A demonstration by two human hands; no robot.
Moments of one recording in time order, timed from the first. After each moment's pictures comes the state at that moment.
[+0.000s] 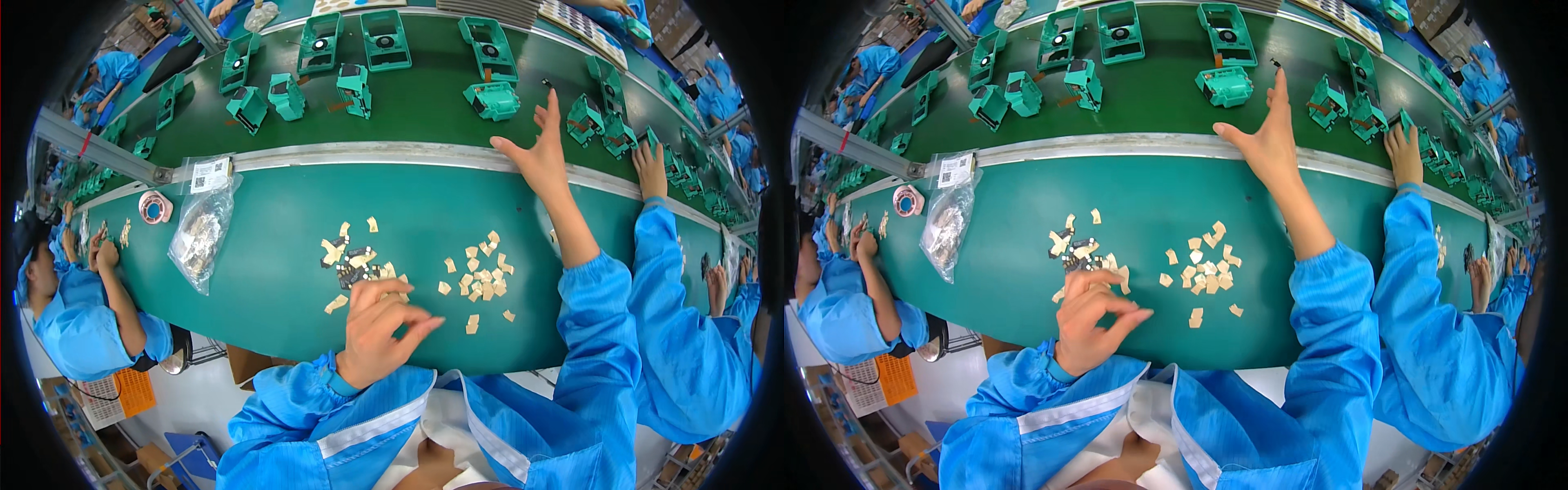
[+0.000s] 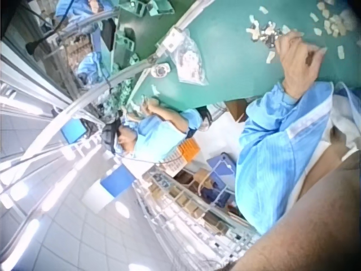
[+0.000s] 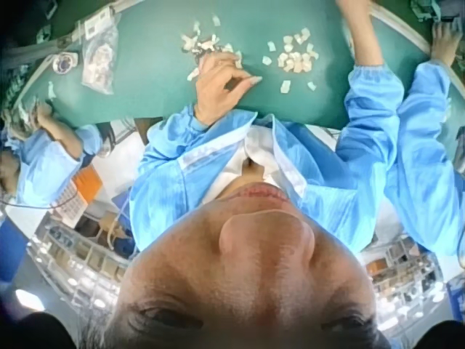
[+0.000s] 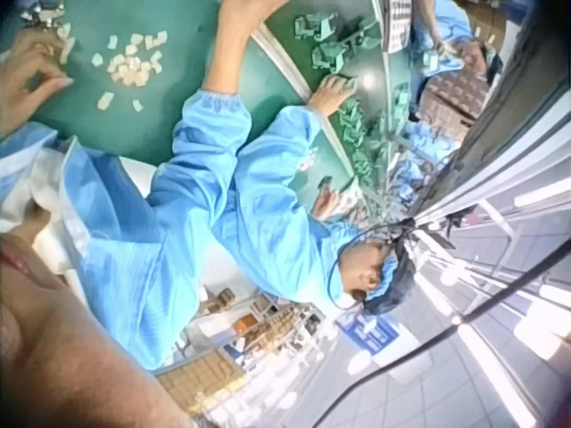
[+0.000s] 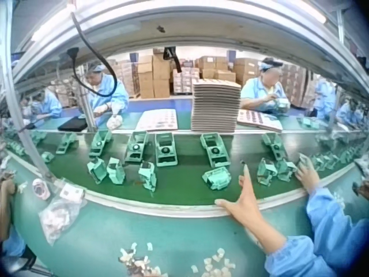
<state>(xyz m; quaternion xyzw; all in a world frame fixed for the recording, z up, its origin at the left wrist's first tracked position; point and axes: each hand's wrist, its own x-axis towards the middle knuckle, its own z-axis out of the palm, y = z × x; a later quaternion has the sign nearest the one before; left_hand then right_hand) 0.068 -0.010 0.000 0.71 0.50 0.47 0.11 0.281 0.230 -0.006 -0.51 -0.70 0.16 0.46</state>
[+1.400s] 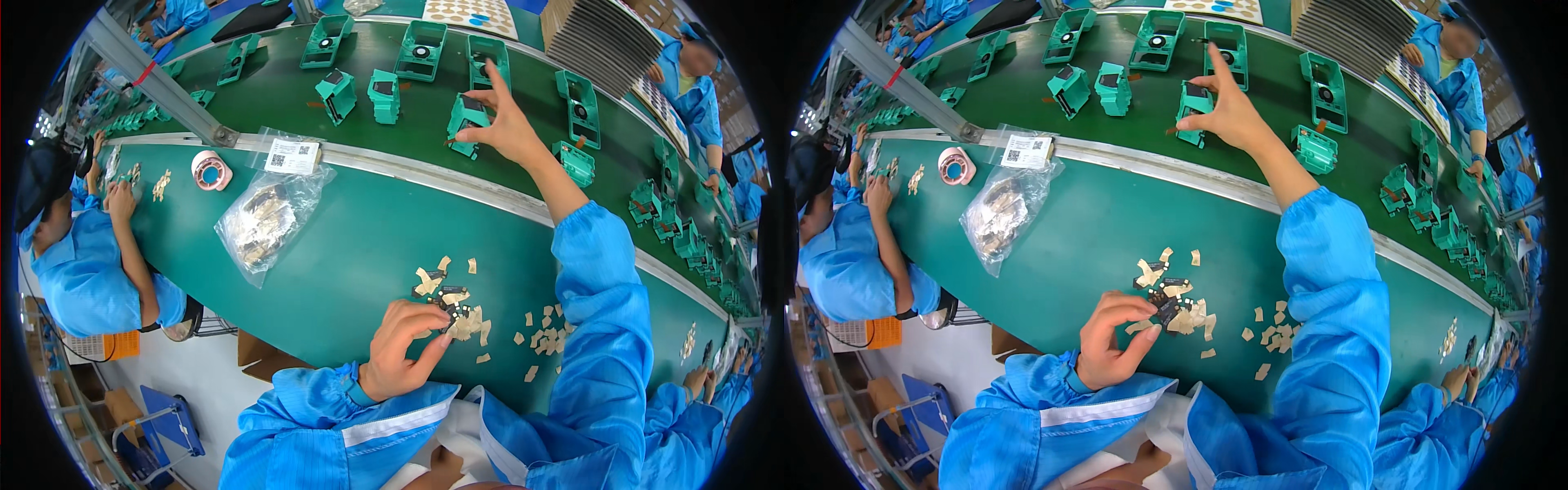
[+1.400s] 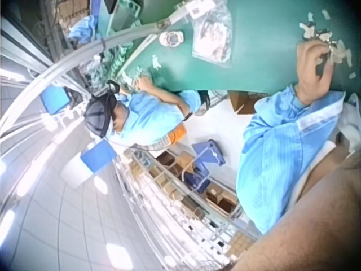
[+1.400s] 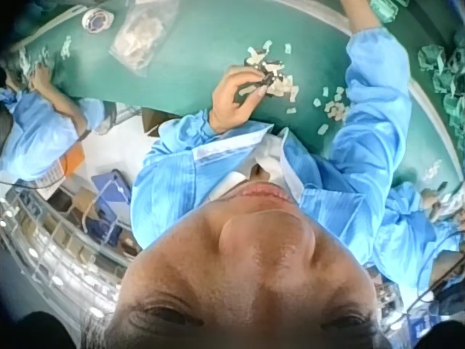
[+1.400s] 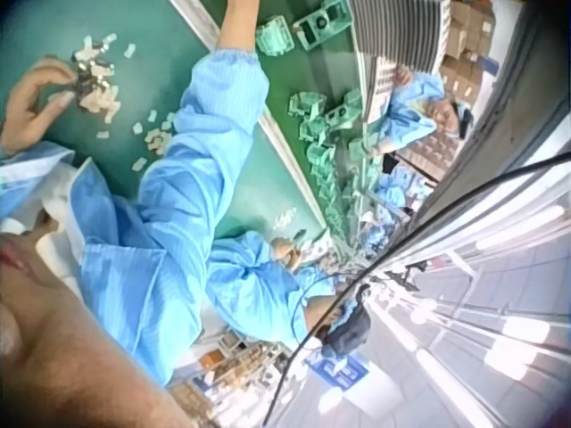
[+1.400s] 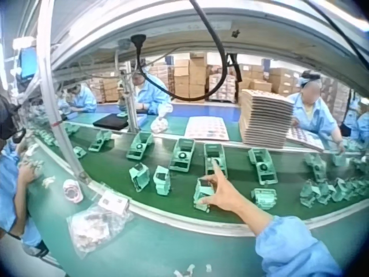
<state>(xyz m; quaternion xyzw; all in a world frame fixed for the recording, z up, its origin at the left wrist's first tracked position) -0.014 -0.014 -0.013 0.60 0.50 0.59 0.18 0.060 0.313 0.016 -0.28 -0.83 0.38 0.30</state>
